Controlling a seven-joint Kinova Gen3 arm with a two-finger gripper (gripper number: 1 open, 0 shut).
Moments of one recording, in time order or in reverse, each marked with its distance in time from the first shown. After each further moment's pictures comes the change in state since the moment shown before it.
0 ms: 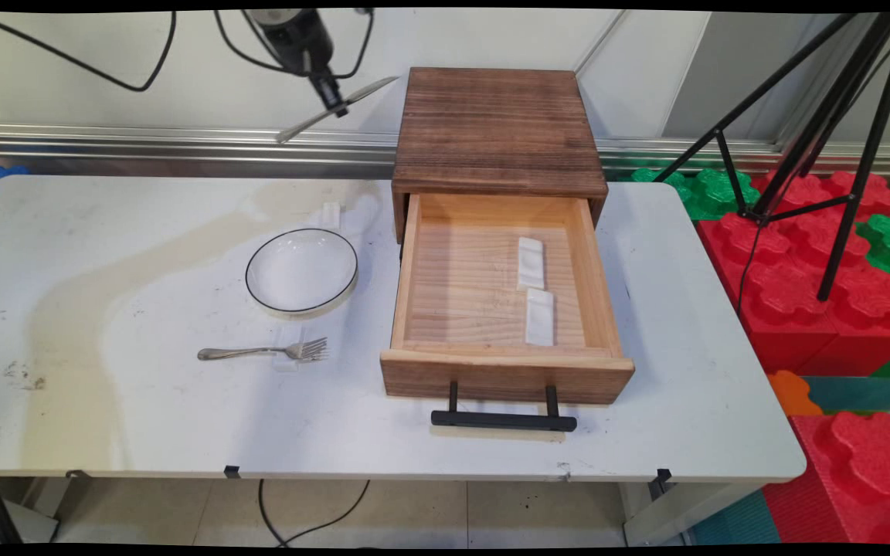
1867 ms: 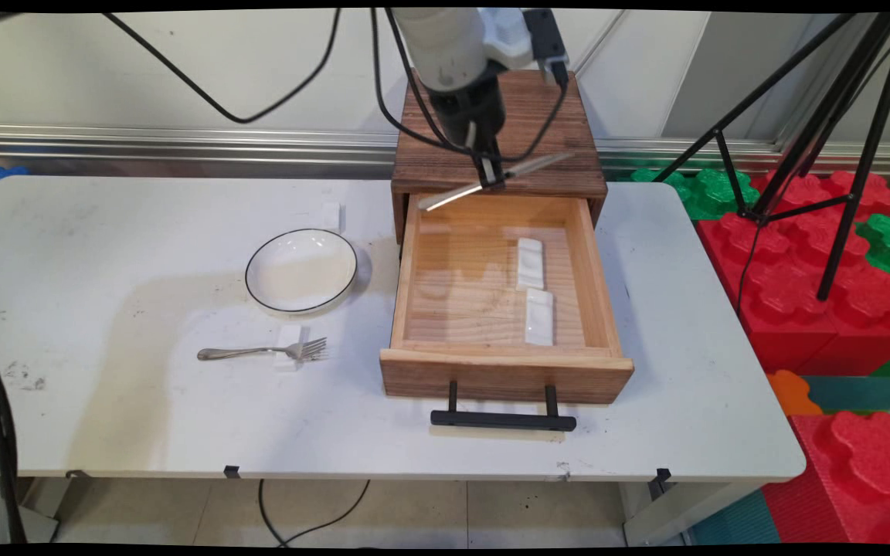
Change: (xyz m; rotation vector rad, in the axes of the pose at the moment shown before) arm 0.134 0.198 -0.027 -0.183 0.131 0.232
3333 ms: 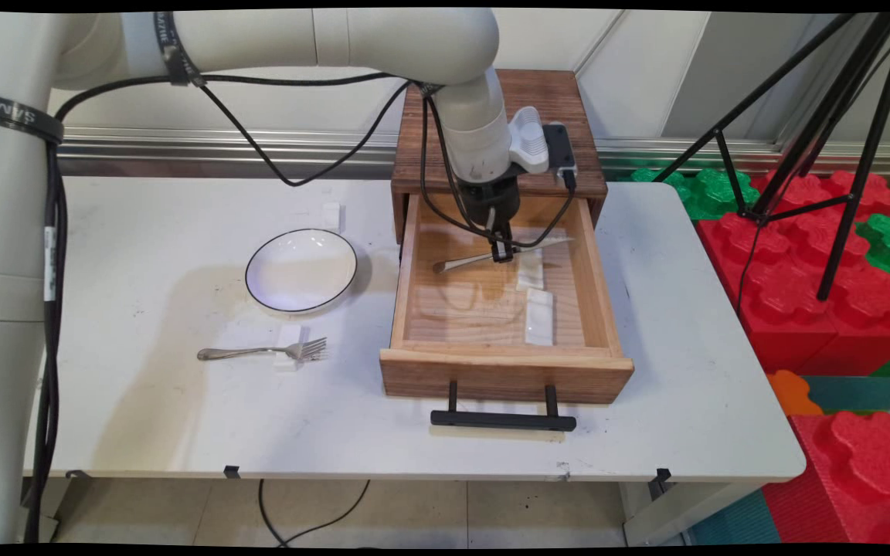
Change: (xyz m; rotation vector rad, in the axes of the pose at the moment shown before) arm 0.000 0.022 0.120 -0.112 -0.077 0.046
